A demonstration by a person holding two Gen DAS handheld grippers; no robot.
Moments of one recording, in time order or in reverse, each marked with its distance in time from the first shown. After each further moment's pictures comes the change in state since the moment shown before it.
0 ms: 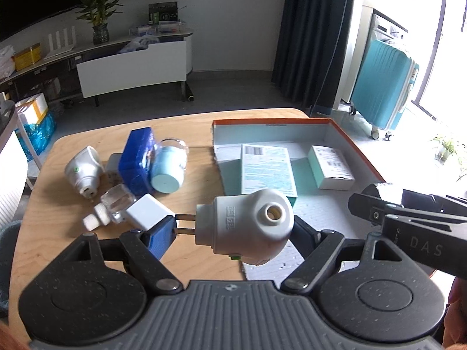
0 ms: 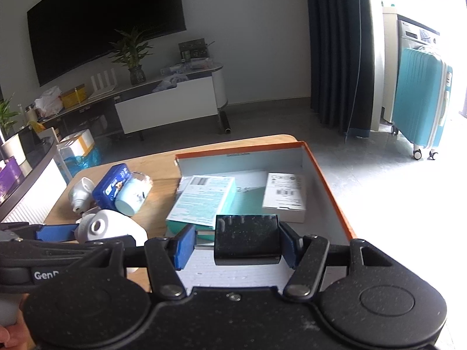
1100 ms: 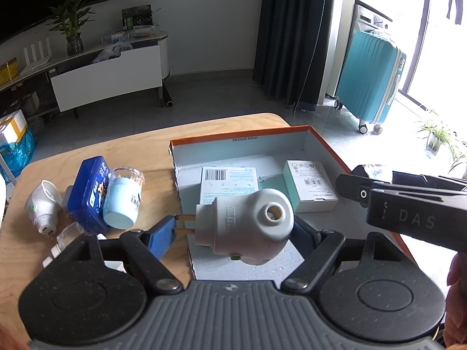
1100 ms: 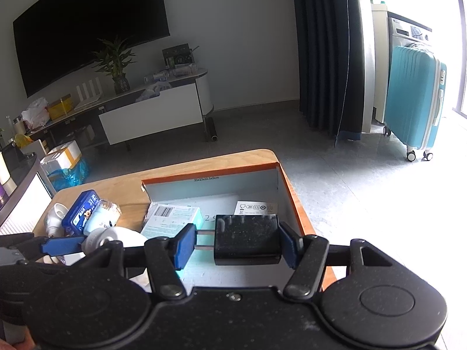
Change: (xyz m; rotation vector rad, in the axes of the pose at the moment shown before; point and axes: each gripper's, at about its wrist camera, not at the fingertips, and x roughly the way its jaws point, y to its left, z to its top) left arm 0.037 -0.034 0.031 0.055 0.005 -0.037; right arm 0.033 -0.039 0.037 0.027 -0.008 -0.023
